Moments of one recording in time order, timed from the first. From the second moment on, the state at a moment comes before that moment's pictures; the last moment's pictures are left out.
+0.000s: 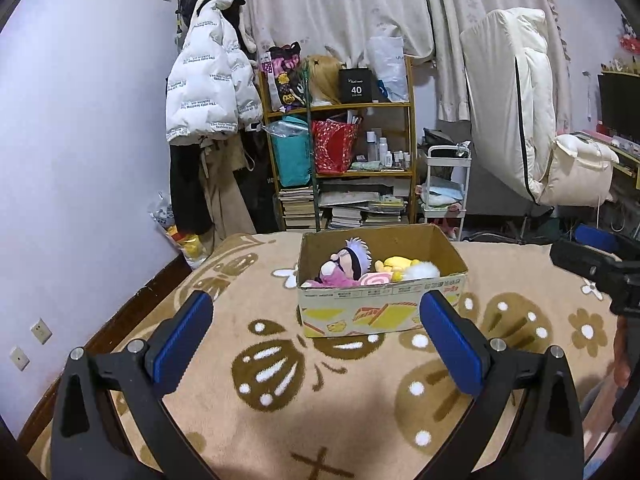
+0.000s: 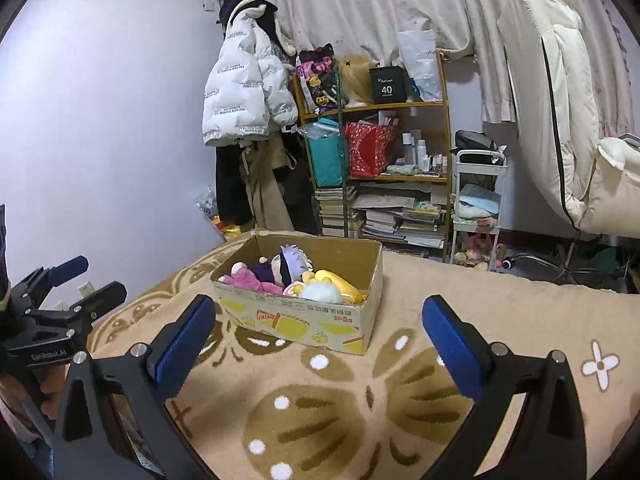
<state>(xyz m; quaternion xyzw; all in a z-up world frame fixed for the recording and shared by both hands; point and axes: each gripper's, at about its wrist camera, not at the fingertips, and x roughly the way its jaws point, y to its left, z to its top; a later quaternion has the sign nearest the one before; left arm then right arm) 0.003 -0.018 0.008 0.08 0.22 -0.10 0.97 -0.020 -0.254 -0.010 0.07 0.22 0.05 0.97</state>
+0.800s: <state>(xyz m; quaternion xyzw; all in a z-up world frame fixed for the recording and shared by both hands) 0.011 -0.024 -0.005 0.09 0.23 -0.12 0.96 -0.015 -0.261 -0.016 0.08 0.22 0.03 0.97</state>
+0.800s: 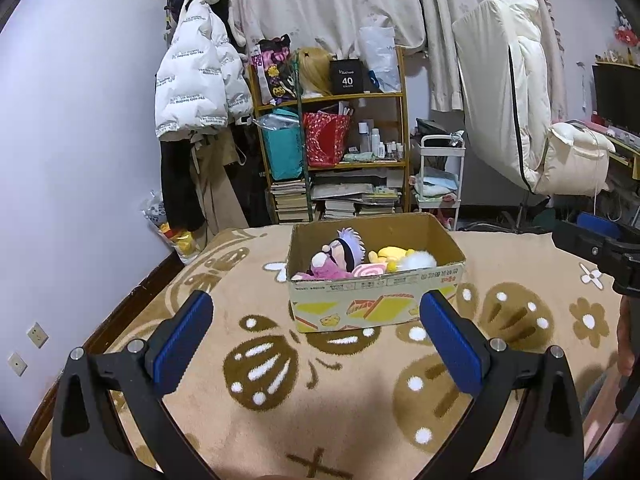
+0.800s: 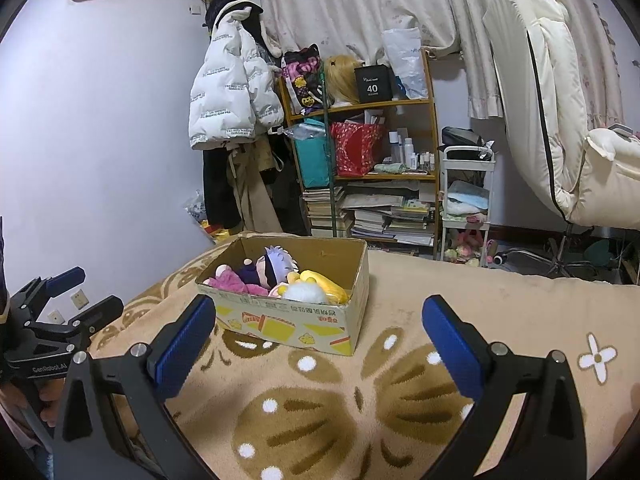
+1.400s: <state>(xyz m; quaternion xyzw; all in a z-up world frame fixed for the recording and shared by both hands) 0.009 -0.028 -0.007 0.08 0.23 -0.13 0.96 -0.017 -0.260 -0.019 0.08 0.21 0.02 0.97</state>
